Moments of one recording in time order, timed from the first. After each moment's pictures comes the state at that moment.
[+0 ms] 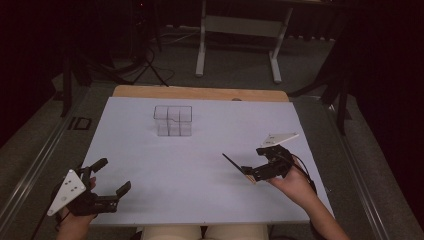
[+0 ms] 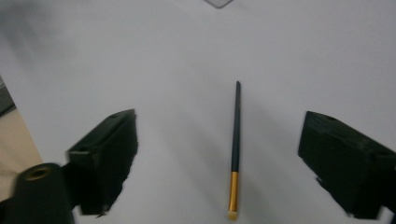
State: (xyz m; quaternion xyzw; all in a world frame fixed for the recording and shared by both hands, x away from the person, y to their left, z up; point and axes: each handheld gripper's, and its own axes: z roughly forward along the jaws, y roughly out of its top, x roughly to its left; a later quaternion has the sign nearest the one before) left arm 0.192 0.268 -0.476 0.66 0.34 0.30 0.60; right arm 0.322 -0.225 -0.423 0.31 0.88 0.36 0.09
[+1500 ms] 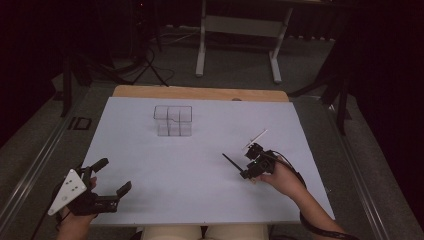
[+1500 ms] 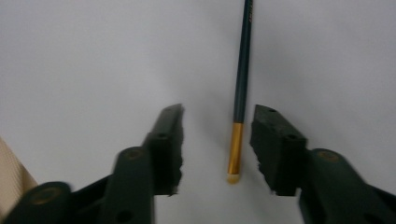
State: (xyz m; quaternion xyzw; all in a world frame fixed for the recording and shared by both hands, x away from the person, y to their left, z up) left arm 0.192 0.268 -0.477 0.67 0.34 0.30 0.59; right arm 0.356 -0.197 -0.467 0.34 0.93 0.16 0.01
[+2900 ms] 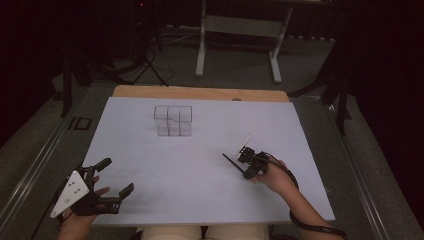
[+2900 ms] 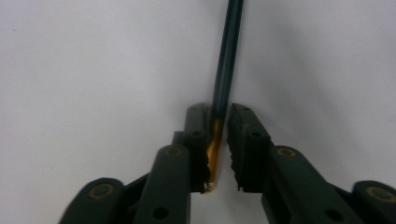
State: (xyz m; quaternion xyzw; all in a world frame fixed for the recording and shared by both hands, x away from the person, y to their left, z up) left arm 0.193 0.263 -0.478 0.67 0.30 0.30 0.61; right arm 0.369 -0.182 -0.499 0.31 0.95 0.06 0.03
